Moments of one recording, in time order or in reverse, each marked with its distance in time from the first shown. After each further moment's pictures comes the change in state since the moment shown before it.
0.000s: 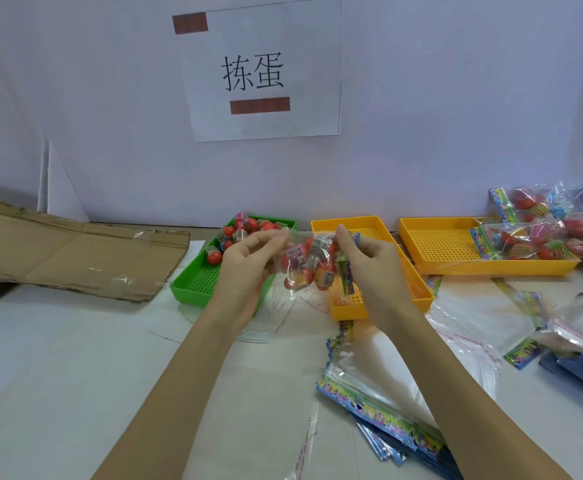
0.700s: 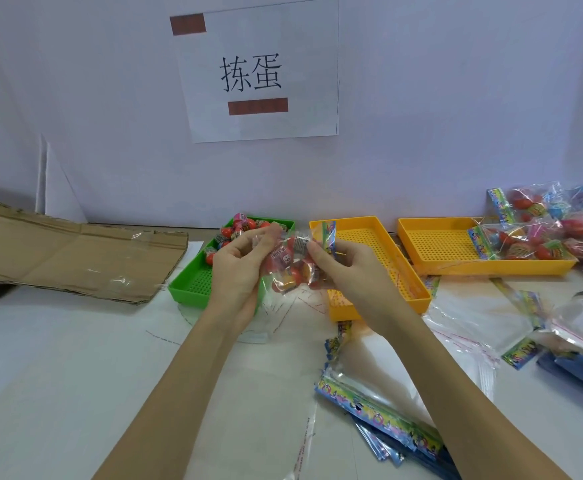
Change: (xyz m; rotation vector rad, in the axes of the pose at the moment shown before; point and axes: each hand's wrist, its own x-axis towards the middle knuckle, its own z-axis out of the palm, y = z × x) left_hand 0.000 0.001 0.002 -0.177 0.098 0.010; right_hand -0.002 0.000 0.003 0.006 -0.267 0.029
